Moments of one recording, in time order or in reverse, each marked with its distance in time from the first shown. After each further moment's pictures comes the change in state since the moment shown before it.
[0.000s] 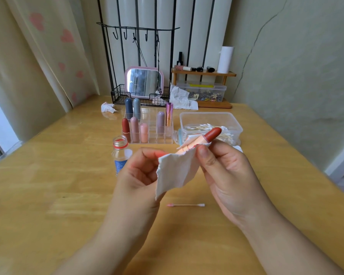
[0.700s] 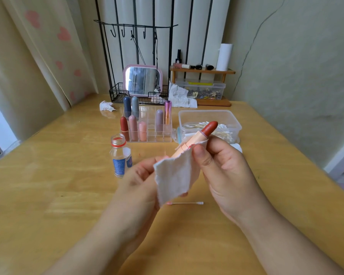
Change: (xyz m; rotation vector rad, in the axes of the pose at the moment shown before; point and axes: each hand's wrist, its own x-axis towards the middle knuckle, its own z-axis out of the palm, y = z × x) left_hand 0.000 0.005 0.003 0.071 -0.026 -0.156; right_hand -0.001 0.004 -0.002 -0.131 -0.031 -0.043
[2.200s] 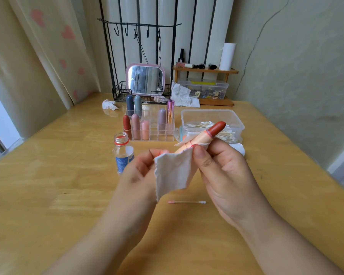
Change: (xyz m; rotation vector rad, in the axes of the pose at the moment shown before) left_hand -0.001 0.001 -0.003 -0.062 0.014 0.027; right_hand -0.004 0.000 0.007 0.078 -0.012 0.031
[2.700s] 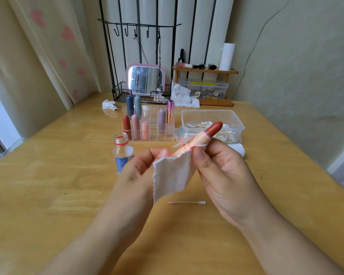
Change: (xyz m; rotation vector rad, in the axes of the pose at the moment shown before) left_hand 0.001 0.007 0.003 0.063 0.031 -0.014; right_hand 0.001 -0.002 0.000 0.036 -0.038 0.033
